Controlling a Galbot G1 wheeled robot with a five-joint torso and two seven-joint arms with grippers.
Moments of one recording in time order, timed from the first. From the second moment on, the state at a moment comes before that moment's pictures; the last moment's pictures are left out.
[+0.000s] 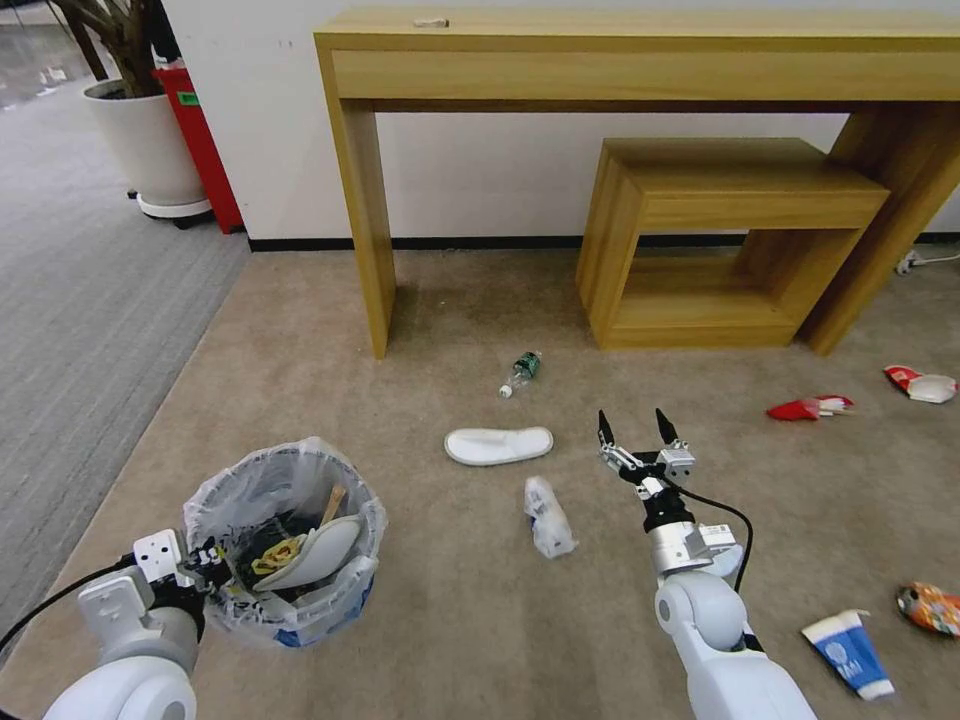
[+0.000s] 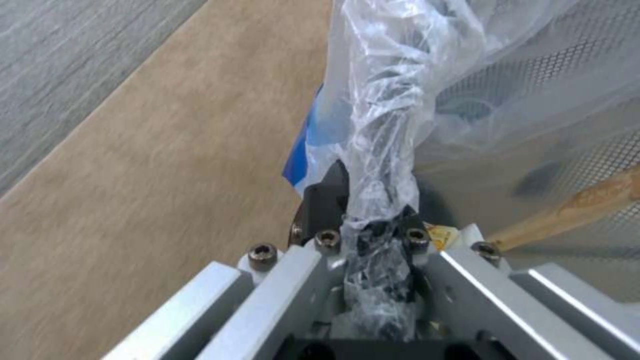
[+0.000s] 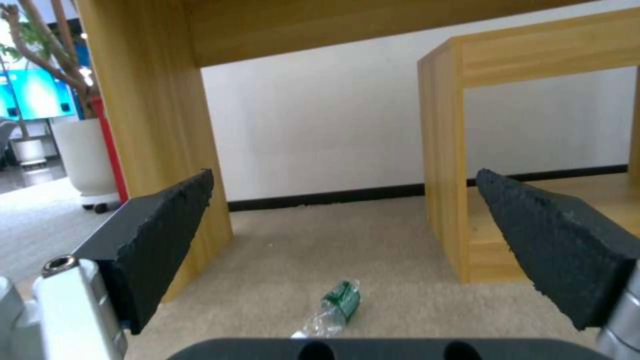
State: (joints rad) left arm 1.66 -1.39 -0.80 -2.31 -0.57 0.67 -0.42; right arm -1.22 1.33 0.44 1.58 0.39 0.41 -0.11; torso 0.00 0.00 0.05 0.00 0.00
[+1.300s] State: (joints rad) left arm 1.68 -1.42 -0.78 -2.32 -0.54 0.68 -0.42; right arm -1.21 1.28 0.35 1.61 0.24 -0.07 -0.06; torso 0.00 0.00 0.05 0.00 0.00
